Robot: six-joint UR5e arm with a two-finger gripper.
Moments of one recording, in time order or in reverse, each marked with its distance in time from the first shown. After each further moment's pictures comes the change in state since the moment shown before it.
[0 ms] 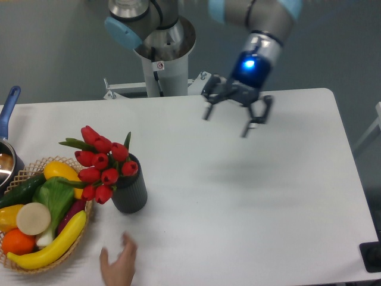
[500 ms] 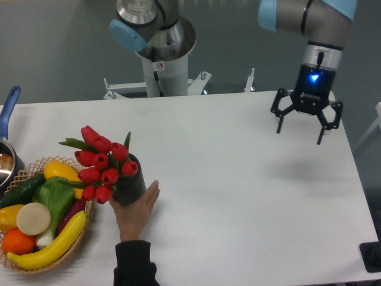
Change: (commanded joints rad) arm -0.052 -0.120 0.141 -0.003 0.531 -0.002
